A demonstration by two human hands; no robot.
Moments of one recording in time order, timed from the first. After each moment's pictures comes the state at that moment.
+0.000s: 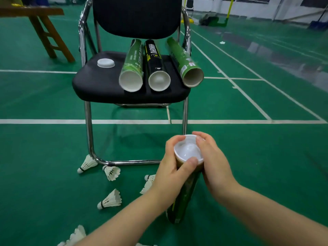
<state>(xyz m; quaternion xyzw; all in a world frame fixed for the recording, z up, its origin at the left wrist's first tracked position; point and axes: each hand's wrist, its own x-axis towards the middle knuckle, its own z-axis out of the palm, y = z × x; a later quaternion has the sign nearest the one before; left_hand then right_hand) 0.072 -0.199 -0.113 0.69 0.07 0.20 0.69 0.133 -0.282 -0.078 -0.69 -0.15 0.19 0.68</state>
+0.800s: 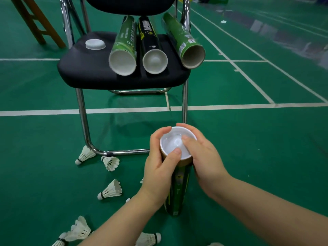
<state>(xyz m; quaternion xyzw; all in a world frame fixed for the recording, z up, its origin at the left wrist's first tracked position) 0.068 -0.193 -0.134 0.62 0.12 0.25 0.73 0.127 -0.272 -0.093 -0.63 -0.12 0.27 0.71</state>
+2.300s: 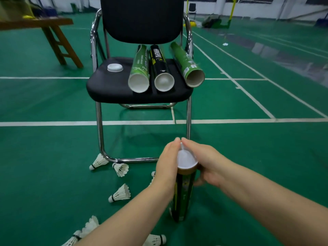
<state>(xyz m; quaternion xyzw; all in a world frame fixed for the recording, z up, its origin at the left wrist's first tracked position) 0.056 -0.213 -0.082 0.50 0.31 0.14 0.80 0.118 -0.275 -0.064 -0.72 -0.02 0.41 0.56</state>
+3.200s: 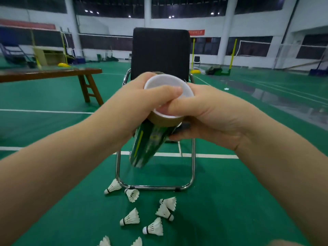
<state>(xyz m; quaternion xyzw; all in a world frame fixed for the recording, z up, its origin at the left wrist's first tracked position) -0.086 -0.187 0.138 0.79 0.03 0.28 0.55 0.009 -0.301 0.145 -0.61 -0.48 0.31 0.55</state>
